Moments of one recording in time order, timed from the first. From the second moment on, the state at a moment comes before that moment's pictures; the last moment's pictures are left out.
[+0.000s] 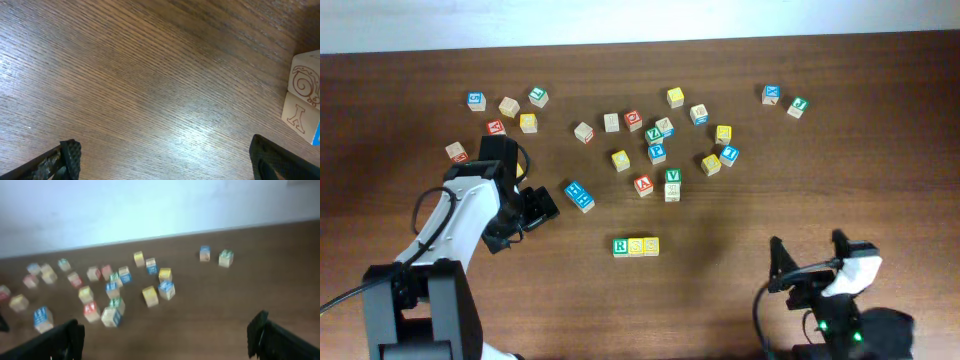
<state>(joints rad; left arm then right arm) 0.00 1.70 1.07 -0.92 0.04 -0.53 0.00 0.02 0.42 -0.64 -0.14 0.18</state>
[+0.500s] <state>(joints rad) 0.00 1.70 1.07 -0.92 0.04 -0.53 0.01 0.01 0.06 -0.05 -0.16 0.07</state>
